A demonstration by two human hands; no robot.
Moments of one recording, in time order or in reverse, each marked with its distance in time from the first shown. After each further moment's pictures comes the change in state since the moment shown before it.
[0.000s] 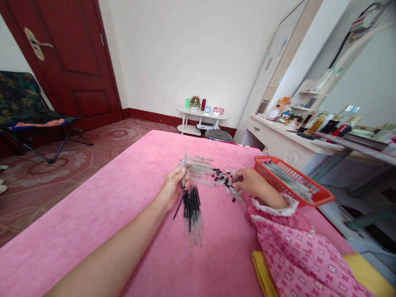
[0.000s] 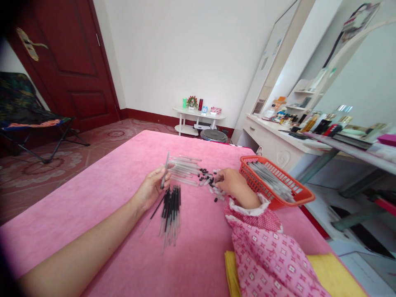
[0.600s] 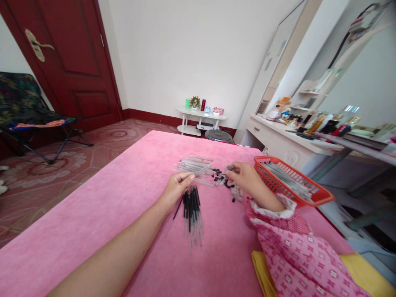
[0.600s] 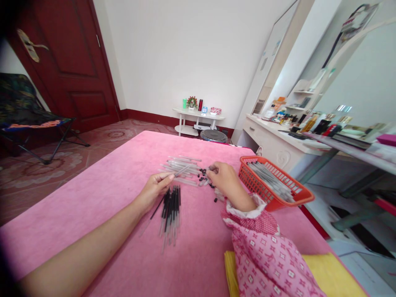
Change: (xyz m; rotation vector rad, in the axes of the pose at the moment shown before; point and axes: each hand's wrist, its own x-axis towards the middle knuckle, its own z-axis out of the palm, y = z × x) left_hand -0.005 -0.003 0.006 0.433 -0.017 0.006; right_hand 0.001 -0.035 0.007 0.160 0.201 -0.013
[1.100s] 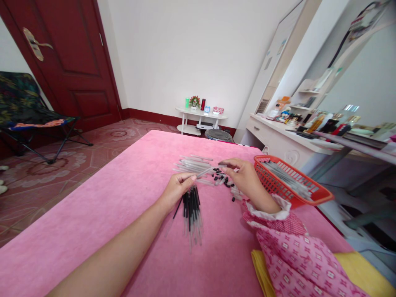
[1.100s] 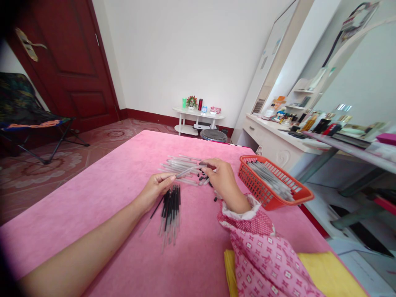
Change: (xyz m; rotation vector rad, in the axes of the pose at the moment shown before) left_hand -0.001 -0.001 0.000 0.030 -0.041 0.004; right_hand -0.002 -0.015 0.002 0.263 0.141 -0.186
